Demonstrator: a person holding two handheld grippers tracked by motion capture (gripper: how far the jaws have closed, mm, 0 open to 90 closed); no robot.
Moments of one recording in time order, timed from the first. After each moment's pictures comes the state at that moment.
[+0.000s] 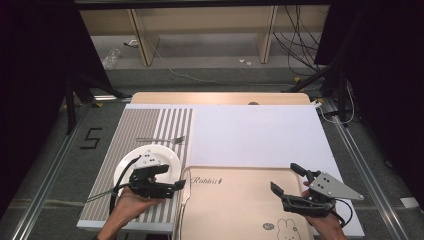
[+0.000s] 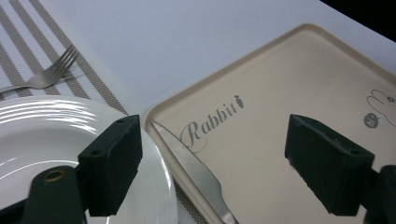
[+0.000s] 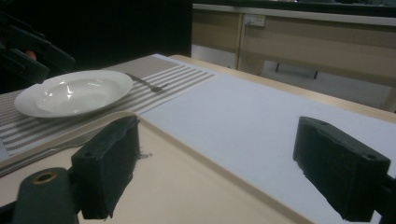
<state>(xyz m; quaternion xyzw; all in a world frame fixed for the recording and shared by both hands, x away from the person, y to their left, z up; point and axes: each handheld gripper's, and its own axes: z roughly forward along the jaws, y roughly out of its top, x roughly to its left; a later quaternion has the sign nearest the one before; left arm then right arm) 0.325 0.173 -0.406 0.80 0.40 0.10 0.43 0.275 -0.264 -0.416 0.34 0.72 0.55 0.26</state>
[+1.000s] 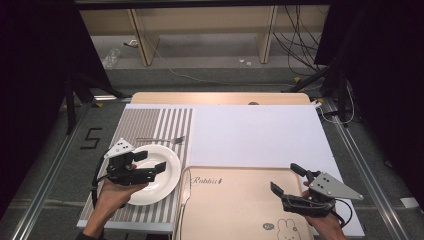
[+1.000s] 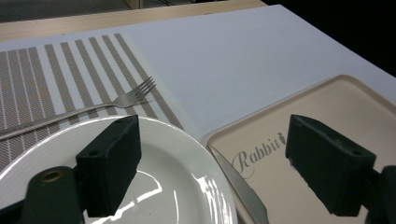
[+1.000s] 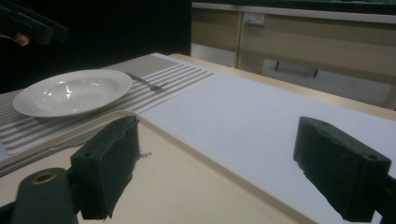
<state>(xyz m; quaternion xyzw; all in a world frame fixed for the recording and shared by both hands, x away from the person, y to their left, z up) 0.337 0.216 -0.386 0.75 0.45 0.16 0.46 0.275 -0.264 -0.417 0.34 0.72 0.55 0.26</state>
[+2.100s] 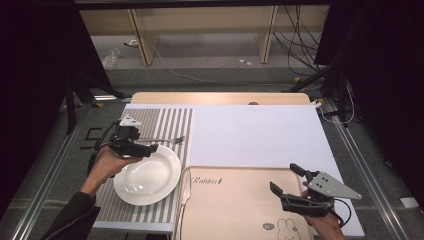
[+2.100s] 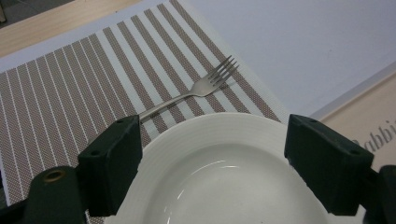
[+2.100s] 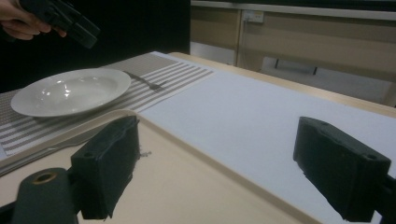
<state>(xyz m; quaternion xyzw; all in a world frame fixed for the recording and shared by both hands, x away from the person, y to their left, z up) 0.425 0.233 -0.384 0.82 0.44 0.18 0.32 0.276 -0.262 -0.418 0.34 0.72 0.54 0.26</state>
